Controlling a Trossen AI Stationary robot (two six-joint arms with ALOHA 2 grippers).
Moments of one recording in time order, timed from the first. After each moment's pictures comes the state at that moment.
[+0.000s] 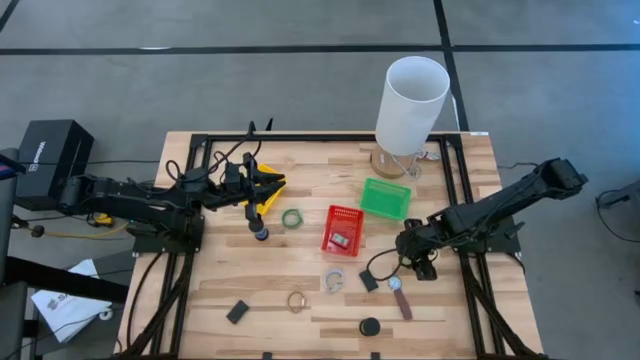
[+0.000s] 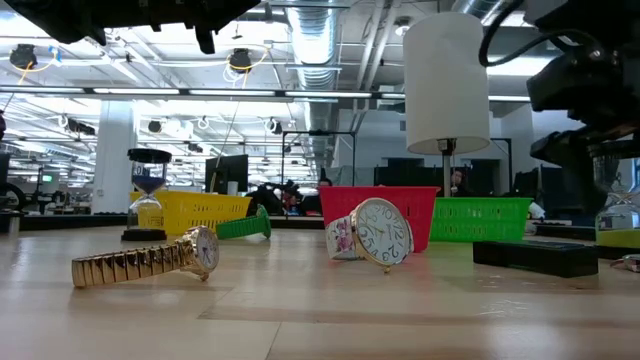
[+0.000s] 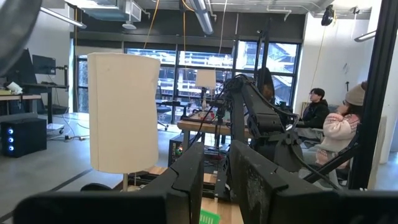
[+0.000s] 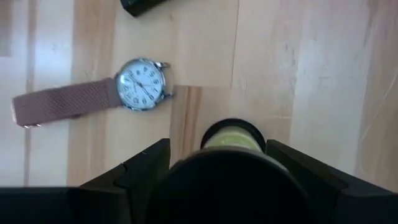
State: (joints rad) left arm 0.06 0.96 0.45 0.78 -0.12 -0.06; right arm 0.35 1.17 0.57 -0.62 -0.07 0.29
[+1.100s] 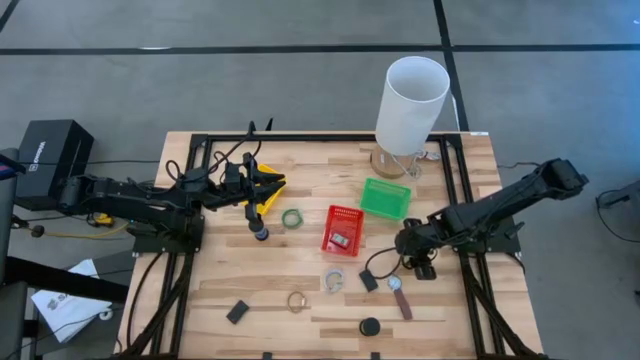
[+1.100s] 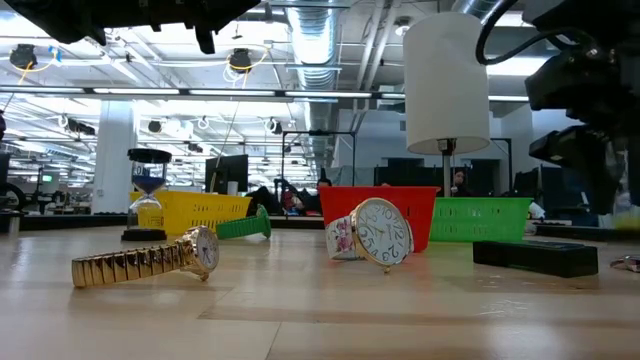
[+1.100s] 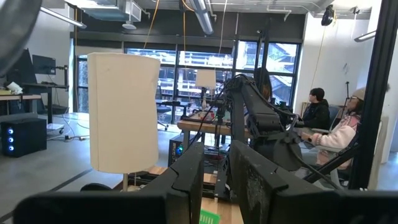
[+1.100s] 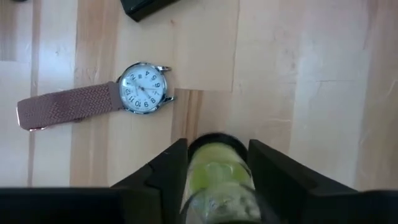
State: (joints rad) left arm 0.06 0.96 0.45 0.78 -0.12 -0.06; right arm 0.33 1.17 0.57 -0.61 -0.08 0.29
